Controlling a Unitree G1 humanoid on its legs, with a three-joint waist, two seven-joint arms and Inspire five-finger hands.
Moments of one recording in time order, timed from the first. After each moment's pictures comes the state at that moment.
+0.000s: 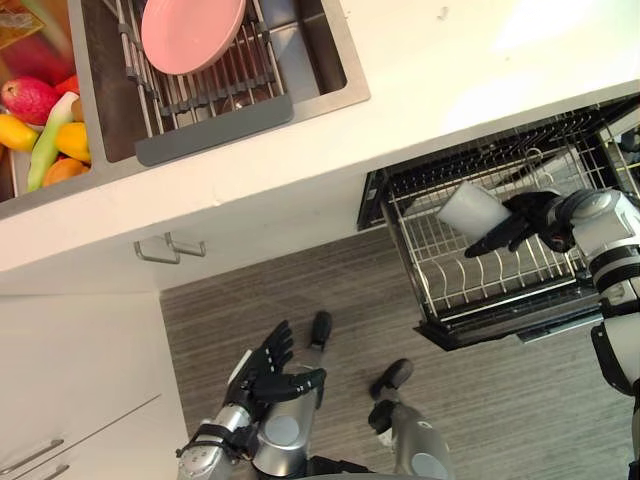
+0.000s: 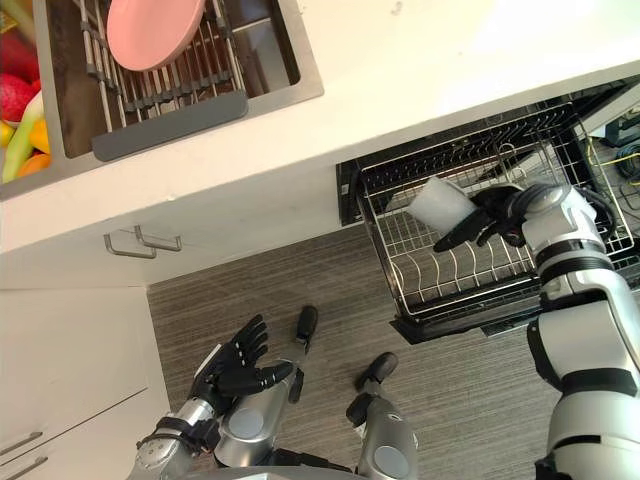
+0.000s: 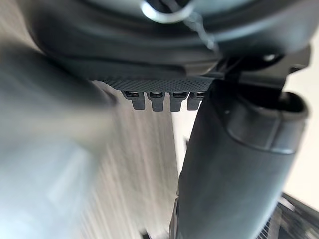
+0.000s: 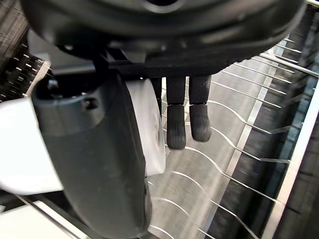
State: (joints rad) left arm 0.32 0.24 -0.19 0.39 -0.41 -0.18 -0.24; right arm -1.04 -0.84 0.40 0.99 -0.15 0.34 0.56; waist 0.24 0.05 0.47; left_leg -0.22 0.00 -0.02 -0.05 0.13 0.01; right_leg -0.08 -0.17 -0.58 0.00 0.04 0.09
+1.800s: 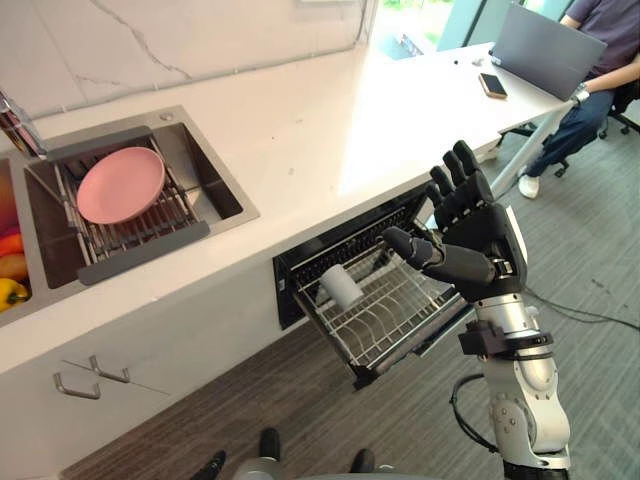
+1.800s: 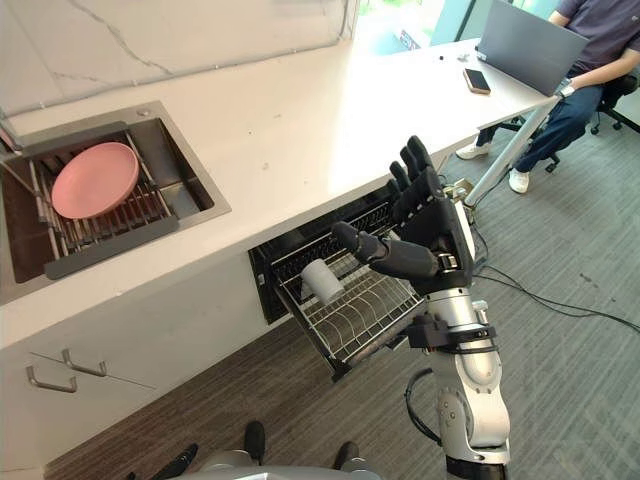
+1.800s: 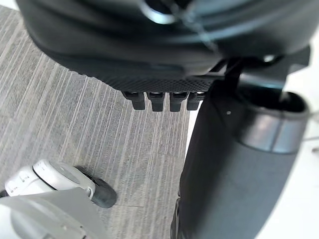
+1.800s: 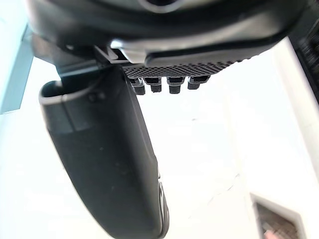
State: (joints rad) left arm 0.36 -0.02 0.38 0.80 -0.36 -0.15 0.27; right arm 0.08 -0.15 -0.05 -0.42 0.48 -0.08 0.21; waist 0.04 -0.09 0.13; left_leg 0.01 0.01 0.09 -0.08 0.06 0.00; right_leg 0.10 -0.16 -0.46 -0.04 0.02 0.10
